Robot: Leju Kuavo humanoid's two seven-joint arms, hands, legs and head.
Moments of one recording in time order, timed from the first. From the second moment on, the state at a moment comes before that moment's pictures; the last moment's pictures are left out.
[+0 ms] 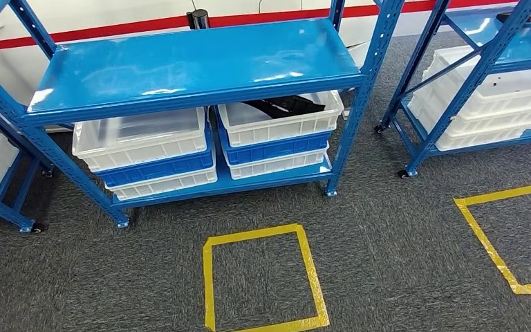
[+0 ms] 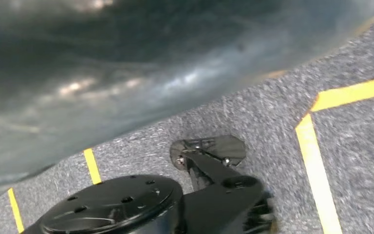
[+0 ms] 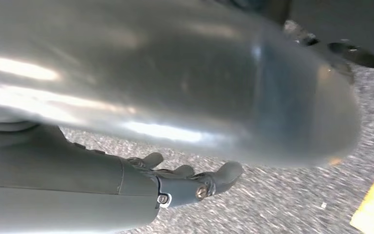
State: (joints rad) left arm -0.06 -0.14 1.15 -0.21 -1.22 0.13 -0.36; right arm -0.01 0.12 -0.37 -0.19 0.97 -0.10 0.00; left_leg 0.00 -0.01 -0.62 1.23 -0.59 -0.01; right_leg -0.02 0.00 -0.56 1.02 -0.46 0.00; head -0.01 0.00
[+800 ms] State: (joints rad) left arm -0.05 -0.14 1.15 -0.21 -1.23 0.13 -0.35; right arm -0.01 0.12 -0.39 -0.18 0.97 -0.09 0.00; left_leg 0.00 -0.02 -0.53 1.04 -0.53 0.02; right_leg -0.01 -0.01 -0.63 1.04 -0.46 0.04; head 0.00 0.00
